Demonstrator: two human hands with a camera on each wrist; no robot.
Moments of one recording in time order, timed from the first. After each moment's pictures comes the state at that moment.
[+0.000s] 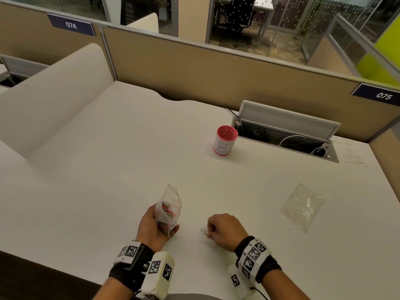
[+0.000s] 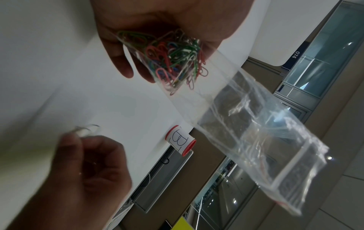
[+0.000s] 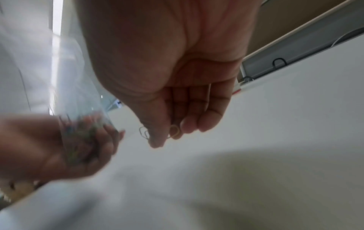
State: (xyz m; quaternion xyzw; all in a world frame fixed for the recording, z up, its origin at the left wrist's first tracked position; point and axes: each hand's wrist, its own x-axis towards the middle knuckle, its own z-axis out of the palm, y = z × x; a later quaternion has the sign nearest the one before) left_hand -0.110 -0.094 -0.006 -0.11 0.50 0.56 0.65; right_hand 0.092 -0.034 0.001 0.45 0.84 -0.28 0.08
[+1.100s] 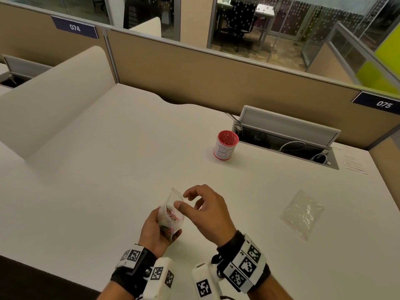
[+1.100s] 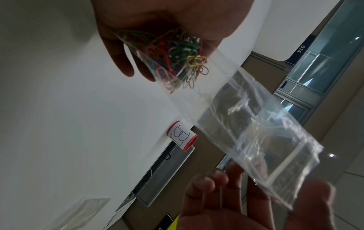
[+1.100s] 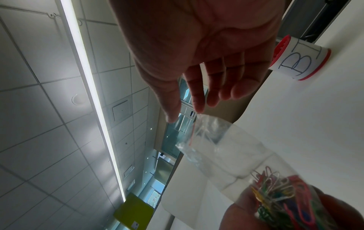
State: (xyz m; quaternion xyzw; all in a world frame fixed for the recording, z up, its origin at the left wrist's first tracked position) left_hand -0.104 -0.089 -0.008 -0.09 0.50 0.57 0.65; right_hand 0.028 -0.049 0.101 0.50 0.71 -0.43 -0.23
